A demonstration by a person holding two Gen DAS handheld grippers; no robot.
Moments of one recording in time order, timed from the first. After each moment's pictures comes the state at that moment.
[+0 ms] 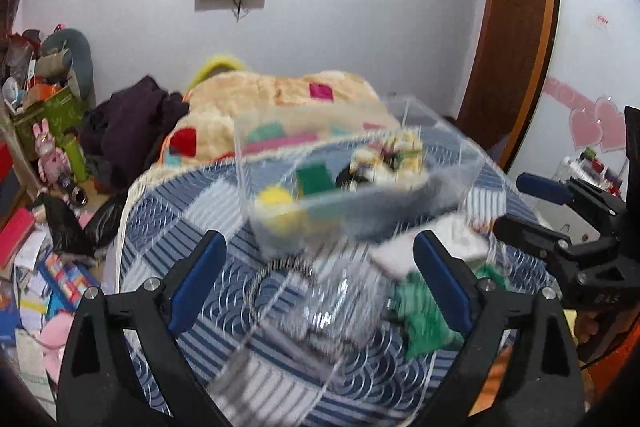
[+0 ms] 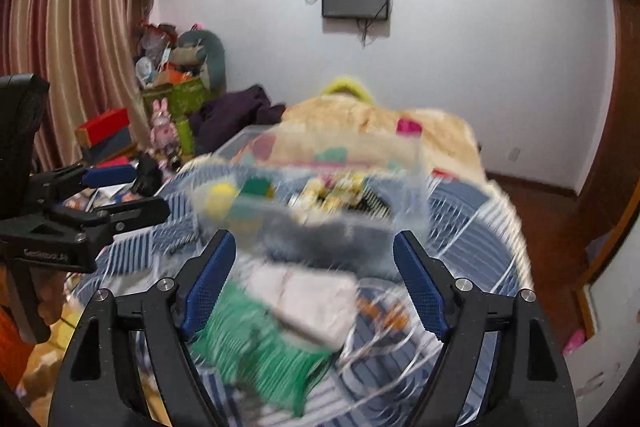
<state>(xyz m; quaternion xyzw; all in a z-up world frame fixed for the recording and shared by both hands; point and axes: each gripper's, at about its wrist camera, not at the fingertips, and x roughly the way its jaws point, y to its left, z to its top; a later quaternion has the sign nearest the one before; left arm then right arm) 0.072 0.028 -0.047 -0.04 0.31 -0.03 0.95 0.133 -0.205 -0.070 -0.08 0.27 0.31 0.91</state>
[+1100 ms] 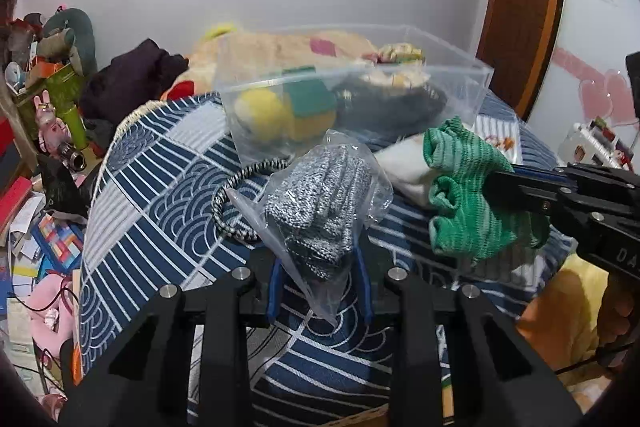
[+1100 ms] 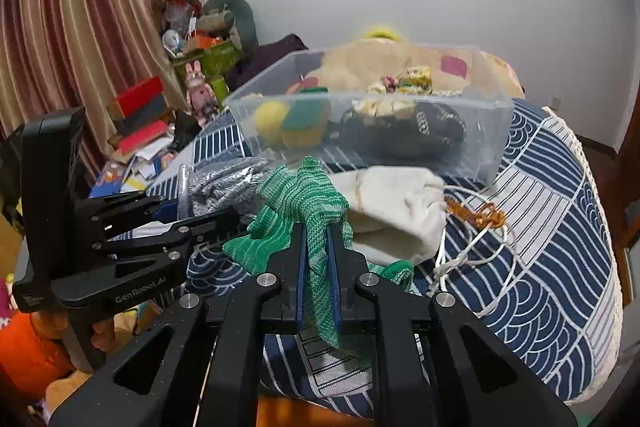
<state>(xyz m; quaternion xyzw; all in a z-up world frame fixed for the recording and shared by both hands) 0.045 0.003 -0.108 -0.04 0.34 -0.02 0.94 0.115 -0.205 -0.106 -0.06 0.32 0.36 0.88</state>
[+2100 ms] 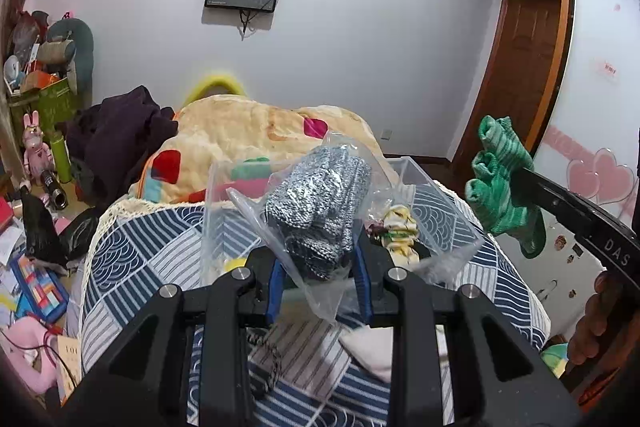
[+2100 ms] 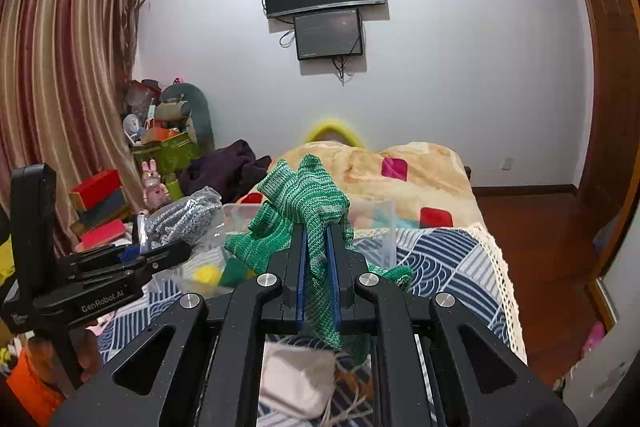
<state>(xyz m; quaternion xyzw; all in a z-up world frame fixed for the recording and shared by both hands) 0.123 0.019 -0.018 -0.10 0.25 -0.04 0.96 0.168 -0.221 -0.019 -0.01 0.20 0.28 0.94</state>
